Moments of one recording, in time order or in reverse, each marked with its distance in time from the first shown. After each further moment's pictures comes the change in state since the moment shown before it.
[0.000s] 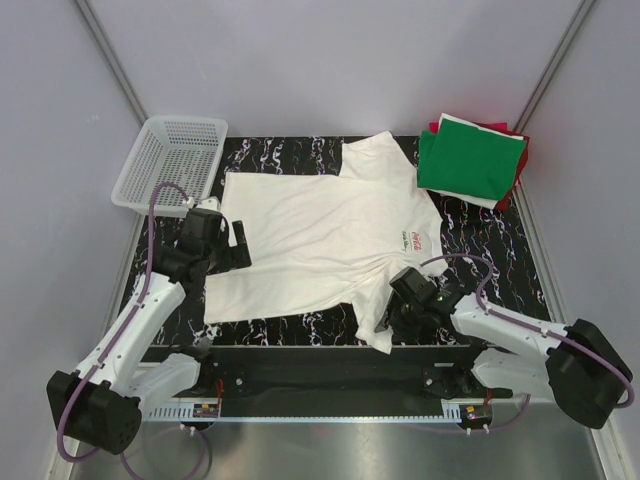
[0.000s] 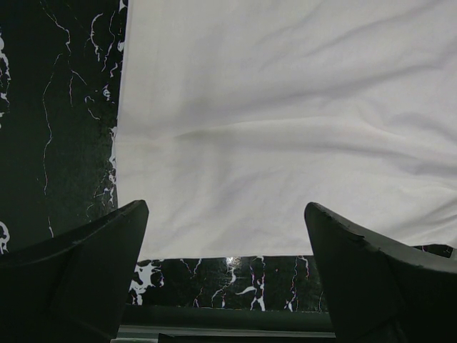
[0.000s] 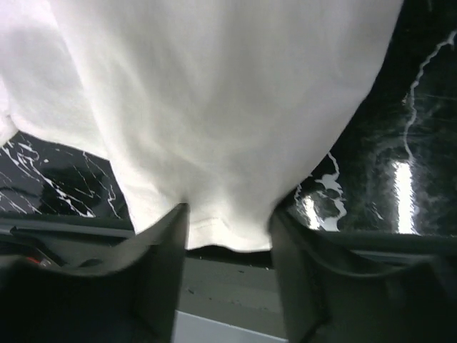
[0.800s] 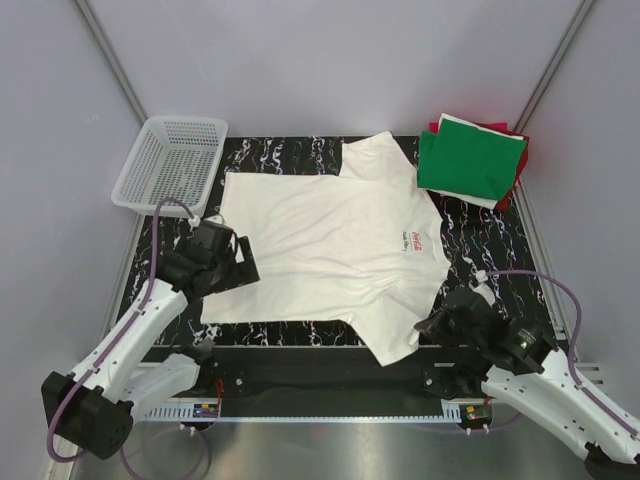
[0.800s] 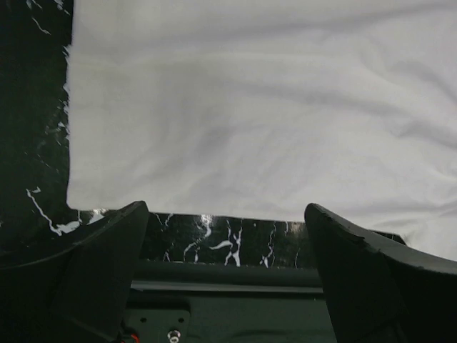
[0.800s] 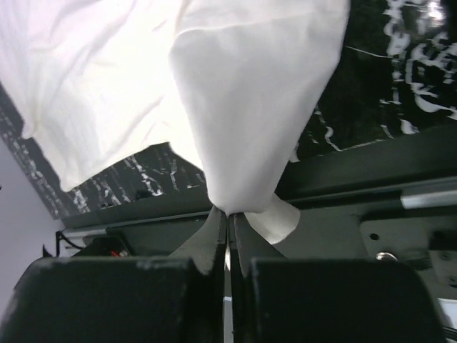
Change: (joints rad) left arm -0.058 -0.031 -0.034 -0.112 0.046 -0.168; right arm 0.048 -0.677 0.097 -0.477 0.231 0.180
